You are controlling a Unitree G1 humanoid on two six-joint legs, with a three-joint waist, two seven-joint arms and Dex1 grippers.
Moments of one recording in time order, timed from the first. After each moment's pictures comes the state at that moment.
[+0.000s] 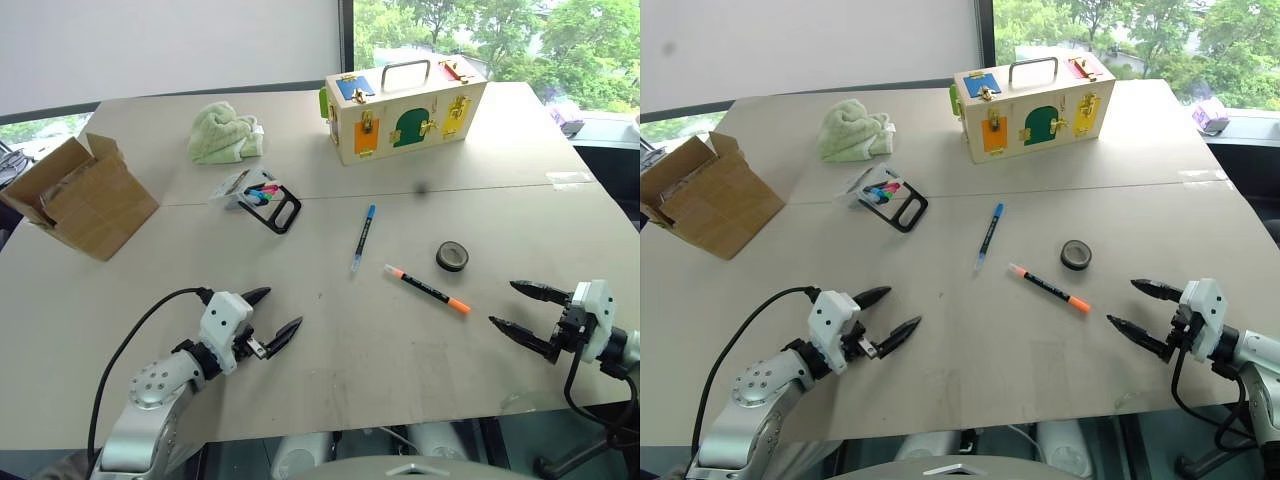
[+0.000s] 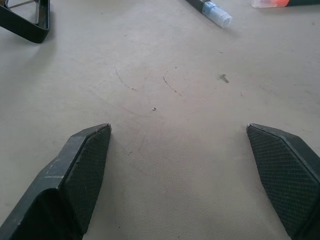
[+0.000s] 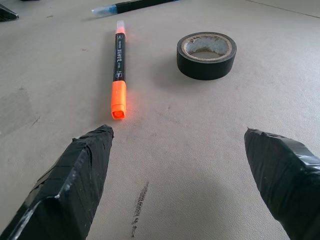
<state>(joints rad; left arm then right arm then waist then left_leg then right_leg) 0.28 0.54 0.08 -0.27 -0.30 0.09 -0.70 0.13 -0.69 -0.25 0.10 0.47 -0.05 1.16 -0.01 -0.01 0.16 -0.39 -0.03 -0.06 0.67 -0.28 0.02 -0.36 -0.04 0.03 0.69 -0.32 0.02</state>
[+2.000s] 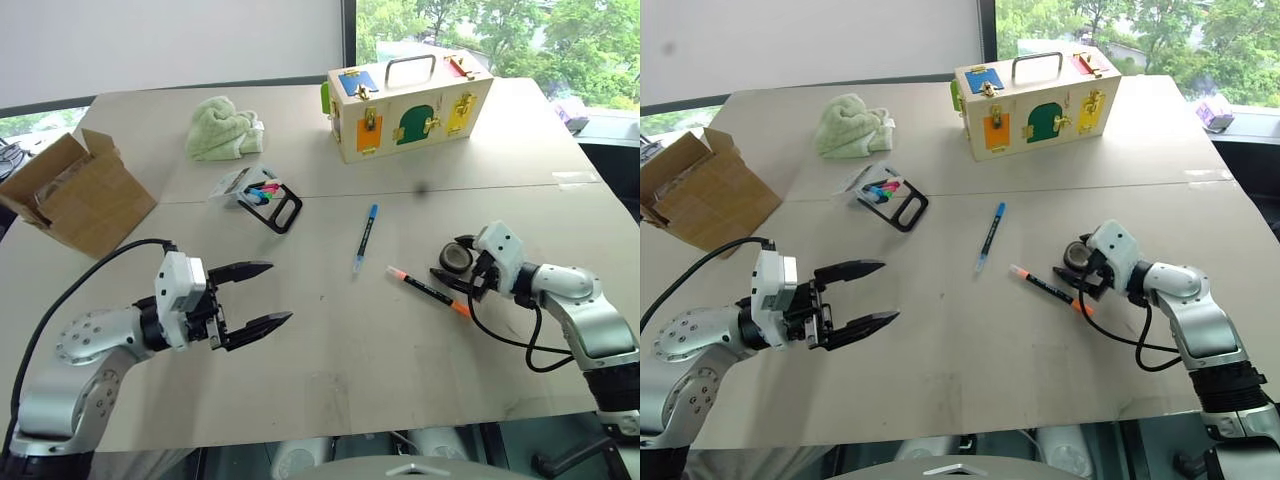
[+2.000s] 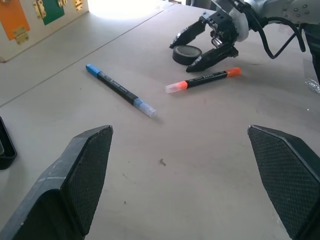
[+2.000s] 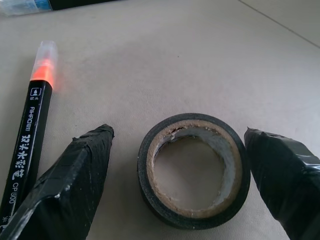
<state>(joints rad) 0.16 0.79 0.28 -0.40 -0.67 0.27 -1.09 -0.26 -0.62 0.05 -0.06 0.19 0.39 0.80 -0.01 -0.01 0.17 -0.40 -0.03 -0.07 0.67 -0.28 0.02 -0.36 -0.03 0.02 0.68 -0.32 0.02</state>
